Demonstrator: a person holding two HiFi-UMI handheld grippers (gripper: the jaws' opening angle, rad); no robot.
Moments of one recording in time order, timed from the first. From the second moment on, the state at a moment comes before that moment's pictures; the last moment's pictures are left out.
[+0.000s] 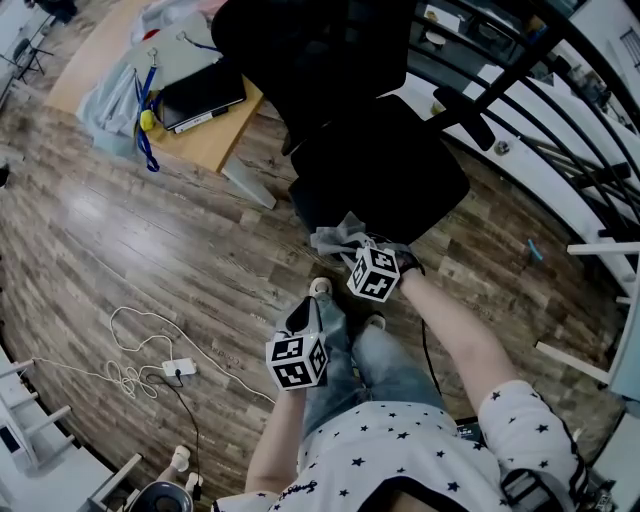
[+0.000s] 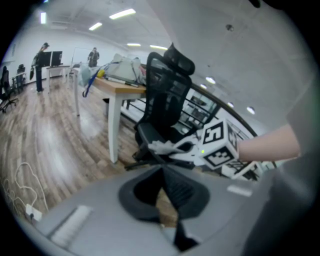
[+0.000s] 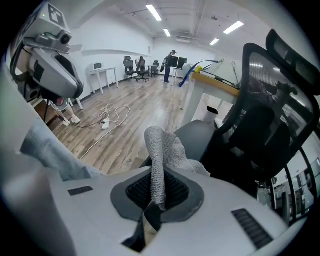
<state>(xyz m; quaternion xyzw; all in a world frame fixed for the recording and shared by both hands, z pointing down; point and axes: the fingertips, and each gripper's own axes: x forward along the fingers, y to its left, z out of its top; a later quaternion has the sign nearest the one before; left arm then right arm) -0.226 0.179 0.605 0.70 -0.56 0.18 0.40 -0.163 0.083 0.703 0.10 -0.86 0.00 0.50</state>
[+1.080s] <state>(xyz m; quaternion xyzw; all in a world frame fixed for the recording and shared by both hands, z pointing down) -0.209 0.199 0.603 0.69 -0.57 0.18 0.40 -0.139 0.105 0.703 0.10 -0.86 0.01 0.51</state>
